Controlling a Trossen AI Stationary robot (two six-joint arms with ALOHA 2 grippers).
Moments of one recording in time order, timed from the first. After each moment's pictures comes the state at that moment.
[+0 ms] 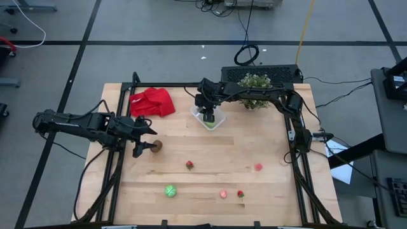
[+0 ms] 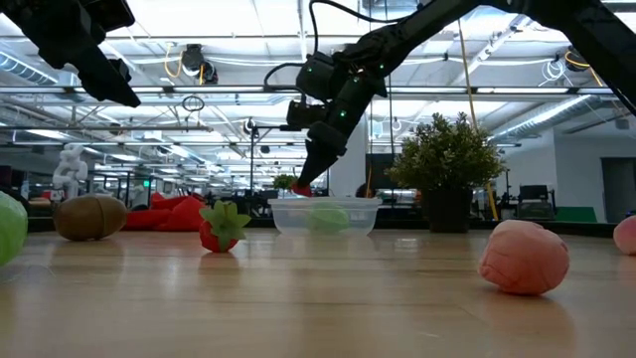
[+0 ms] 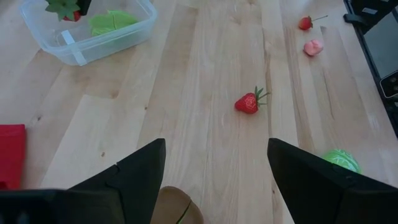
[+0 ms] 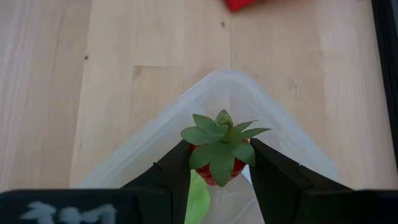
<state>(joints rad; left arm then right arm) -0.10 0.60 0.59 -0.68 -0.04 -0.26 -0.39 2.08 1.64 -0.56 -0.16 -0.37</state>
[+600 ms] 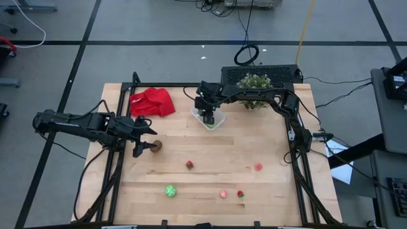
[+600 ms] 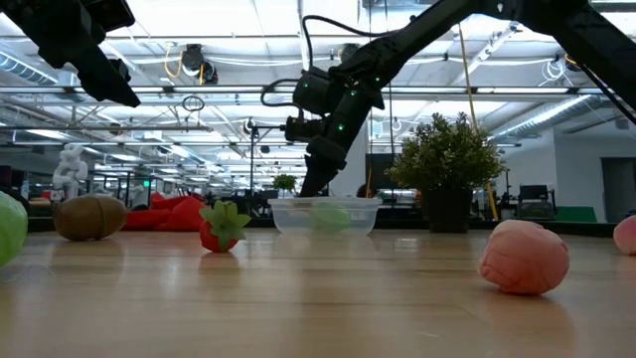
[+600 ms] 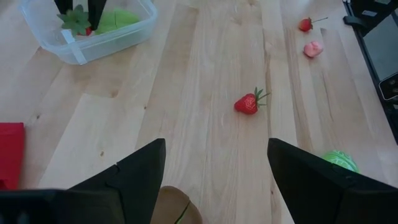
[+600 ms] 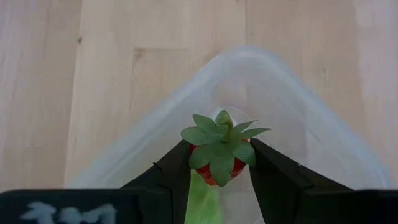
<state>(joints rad) -0.10 0.60 0.59 -0.68 -0.04 -0.27 -0.39 2.13 1.63 -0.55 -0.19 -0.36</state>
